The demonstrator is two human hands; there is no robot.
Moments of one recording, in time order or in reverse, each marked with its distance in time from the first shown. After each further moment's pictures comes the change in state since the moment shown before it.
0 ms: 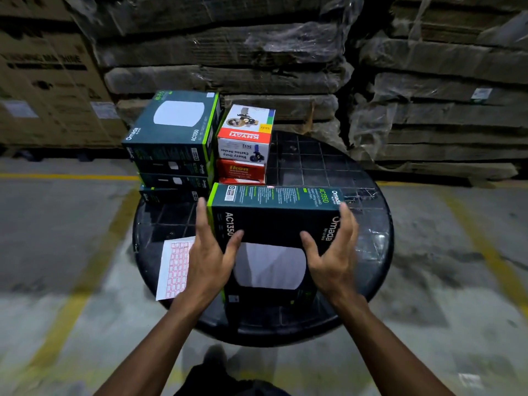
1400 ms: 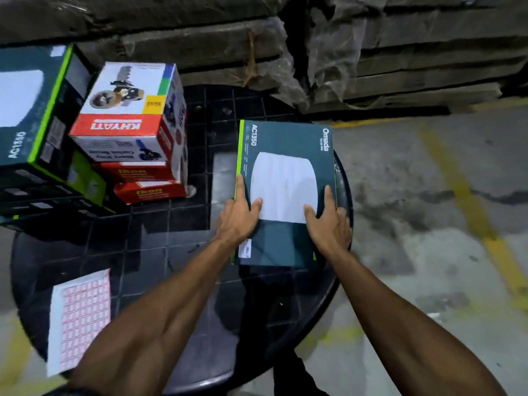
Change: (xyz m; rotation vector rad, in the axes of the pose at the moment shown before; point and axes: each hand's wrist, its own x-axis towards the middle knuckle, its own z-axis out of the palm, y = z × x) left_hand 0.150 -0.015 0.315 0.362 -0.627 -0.367; right_hand 0.160 0.242 -0.010 -0.483 -0.345 0.770
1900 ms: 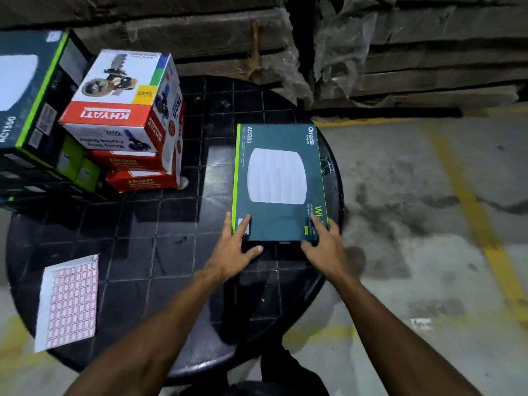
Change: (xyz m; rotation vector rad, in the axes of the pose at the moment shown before) left_hand -0.049 -0.036 0.051 -0.012 -0.237 0.031; right_hand 0.000 0.070 -0.001 0.031 -0.273 -0.172
